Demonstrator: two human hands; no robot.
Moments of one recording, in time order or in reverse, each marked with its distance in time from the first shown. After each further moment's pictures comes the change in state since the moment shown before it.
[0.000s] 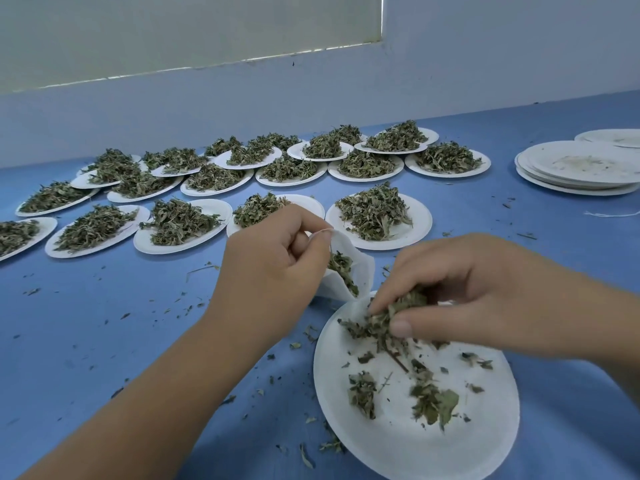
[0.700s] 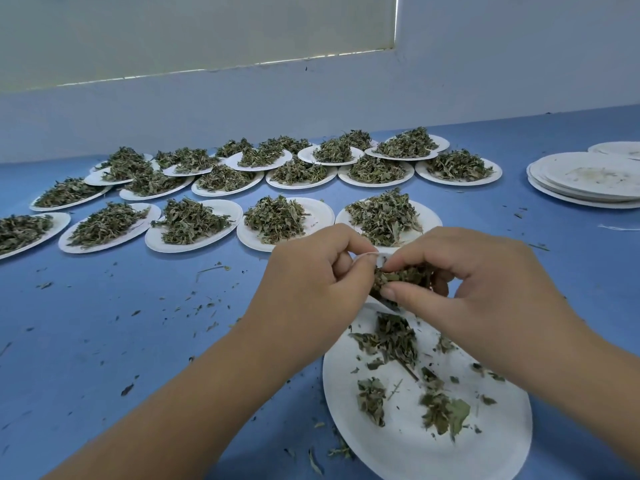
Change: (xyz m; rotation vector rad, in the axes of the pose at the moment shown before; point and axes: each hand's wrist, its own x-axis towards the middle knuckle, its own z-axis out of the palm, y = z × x) left_hand -0.006 0.011 0.011 -0.055 -0.147 0.031; right_hand 0.009 -0.002 0.026 -0.312 0.542 0.017
